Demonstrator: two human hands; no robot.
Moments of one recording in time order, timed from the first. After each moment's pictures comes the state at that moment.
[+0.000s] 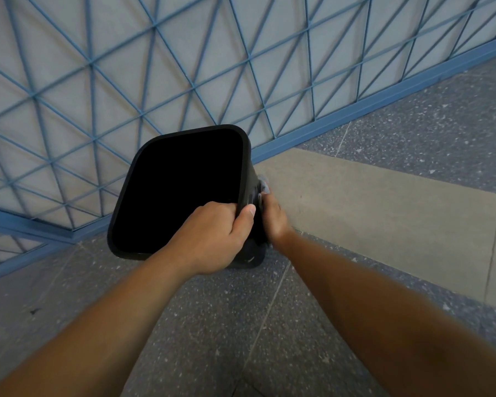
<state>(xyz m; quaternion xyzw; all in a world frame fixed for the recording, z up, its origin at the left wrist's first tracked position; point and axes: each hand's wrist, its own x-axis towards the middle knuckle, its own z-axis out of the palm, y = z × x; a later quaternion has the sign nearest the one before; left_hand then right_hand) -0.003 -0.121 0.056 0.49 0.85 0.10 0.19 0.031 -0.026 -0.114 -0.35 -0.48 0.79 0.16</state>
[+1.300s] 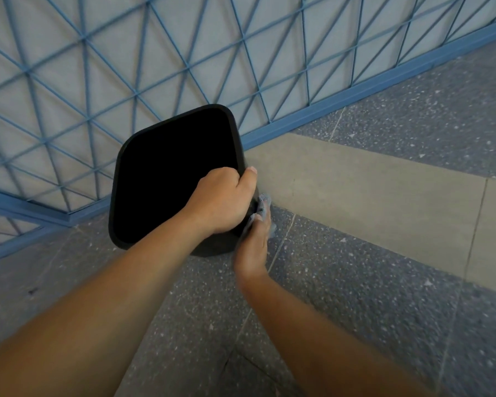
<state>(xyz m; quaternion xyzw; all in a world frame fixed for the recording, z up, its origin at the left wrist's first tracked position) 0.011 -0.098 0.050 0.41 0.88 0.17 0.18 0.054 -0.129 -0.086 -0.40 -0.34 0.80 0.30</state>
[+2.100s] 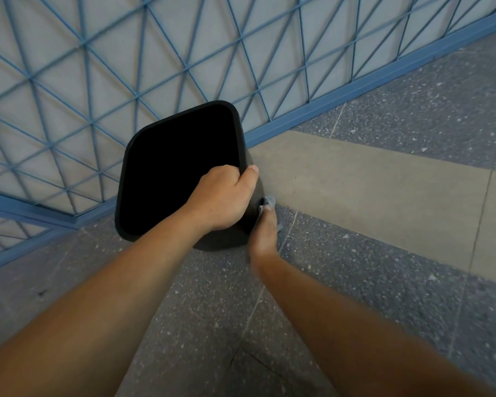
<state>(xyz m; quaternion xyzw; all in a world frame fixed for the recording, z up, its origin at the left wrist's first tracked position) 0.007 -0.098 0.049 0.43 0.86 0.17 0.19 0.049 -0.112 -0.104 -0.47 -0.38 0.77 0.23</state>
